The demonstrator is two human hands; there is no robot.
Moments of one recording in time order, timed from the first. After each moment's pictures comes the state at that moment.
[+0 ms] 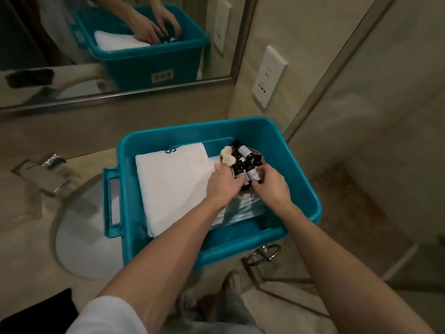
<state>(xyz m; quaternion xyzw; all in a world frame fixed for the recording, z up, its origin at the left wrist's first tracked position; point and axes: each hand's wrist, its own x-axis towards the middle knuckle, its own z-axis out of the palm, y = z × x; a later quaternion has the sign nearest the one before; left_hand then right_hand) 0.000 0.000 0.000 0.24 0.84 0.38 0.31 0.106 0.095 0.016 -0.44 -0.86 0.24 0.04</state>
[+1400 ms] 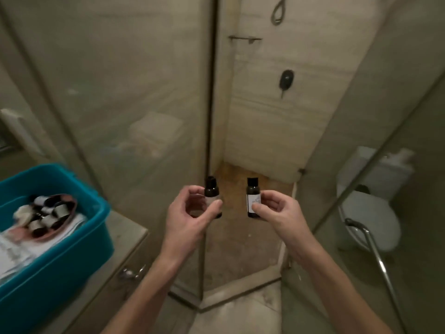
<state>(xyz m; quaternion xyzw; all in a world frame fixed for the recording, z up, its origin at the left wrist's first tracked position) 0.429 0.032 0.138 0.47 0.56 0.60 0.32 0.637 0.081 0.150 -0.47 -0.56 0.52 0.44</state>
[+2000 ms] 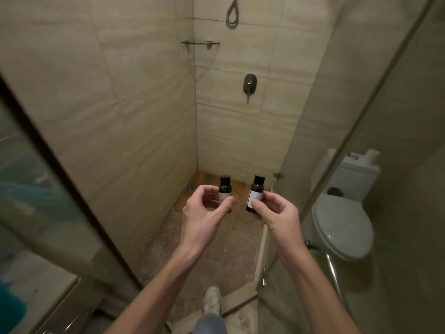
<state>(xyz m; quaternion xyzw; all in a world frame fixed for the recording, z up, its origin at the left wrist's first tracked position) 0.615 0.198 0.139 0.51 0.57 0.55 0.32 0.786 0.204 0.144 -0.50 -0.45 0.49 0.56</state>
